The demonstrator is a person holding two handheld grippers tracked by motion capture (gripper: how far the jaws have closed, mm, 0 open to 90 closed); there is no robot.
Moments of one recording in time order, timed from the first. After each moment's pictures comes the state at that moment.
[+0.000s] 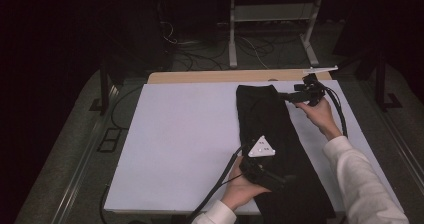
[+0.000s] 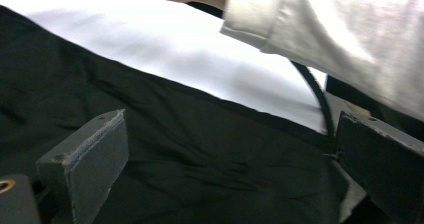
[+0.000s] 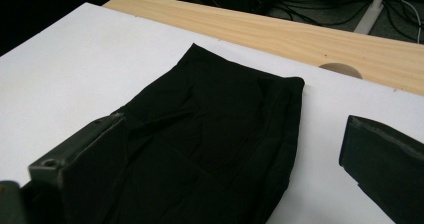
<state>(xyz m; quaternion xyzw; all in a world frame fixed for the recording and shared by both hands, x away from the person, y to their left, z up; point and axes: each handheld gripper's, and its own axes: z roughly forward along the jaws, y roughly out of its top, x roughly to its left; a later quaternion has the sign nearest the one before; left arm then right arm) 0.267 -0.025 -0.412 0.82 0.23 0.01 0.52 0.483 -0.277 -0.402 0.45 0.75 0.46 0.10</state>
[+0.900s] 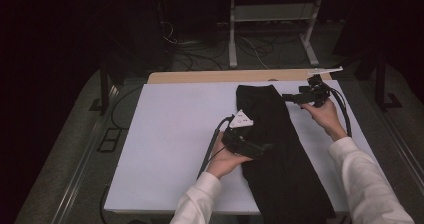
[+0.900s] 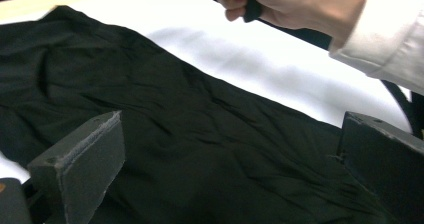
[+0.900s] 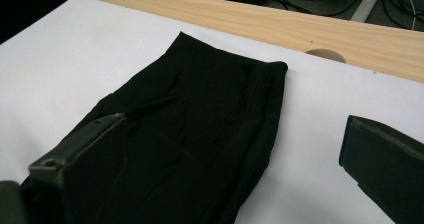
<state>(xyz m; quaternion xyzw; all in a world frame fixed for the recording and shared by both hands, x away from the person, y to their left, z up) 0.337 0.013 -0.400 0.81 0.27 0.06 0.51 0.481 -0.291 -0.405 0.46 0.76 0.45 0.10</state>
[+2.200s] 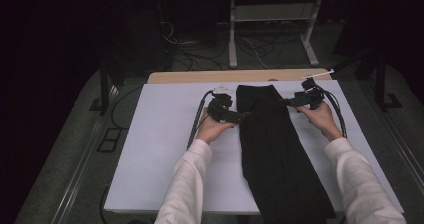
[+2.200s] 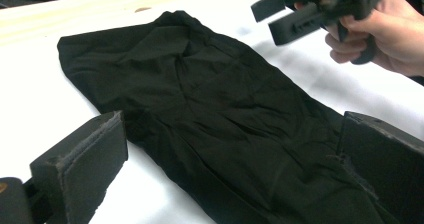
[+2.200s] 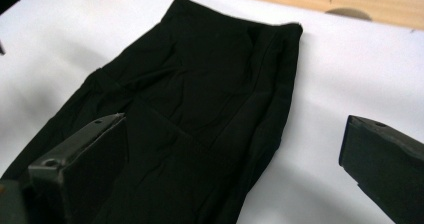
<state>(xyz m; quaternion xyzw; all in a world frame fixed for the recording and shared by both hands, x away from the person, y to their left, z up) 0.440 0.049 -0.408 0.80 0.35 0.05 0.49 0.491 -0.283 -0.427 0.47 0.77 0.42 0.06</state>
